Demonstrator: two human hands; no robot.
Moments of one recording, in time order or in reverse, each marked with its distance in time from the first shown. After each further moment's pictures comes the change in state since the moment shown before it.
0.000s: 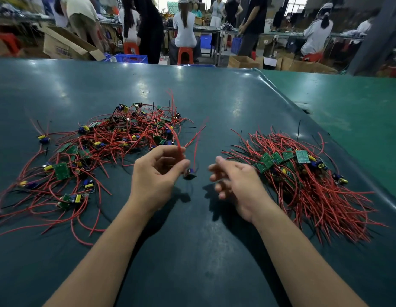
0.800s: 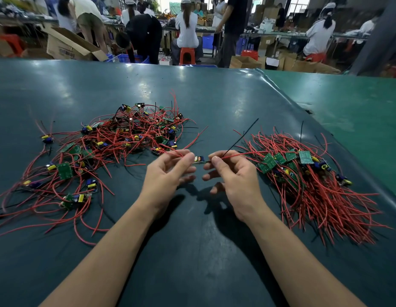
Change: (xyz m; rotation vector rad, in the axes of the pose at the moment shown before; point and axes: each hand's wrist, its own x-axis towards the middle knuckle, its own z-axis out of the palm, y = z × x) left_hand 0.002 -0.009 0.015 -0.509 -0.026 -0.392; right_hand -0.003 0.007 0.011 0.003 -0.034 -0.299
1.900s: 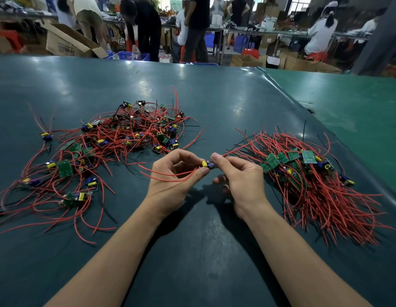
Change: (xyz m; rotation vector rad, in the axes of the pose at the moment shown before) left_hand -0.010 0.001 0.006 0.218 -0.131 0.240; right_hand 0.007 0.005 0.000 -0.046 0.189 0.096
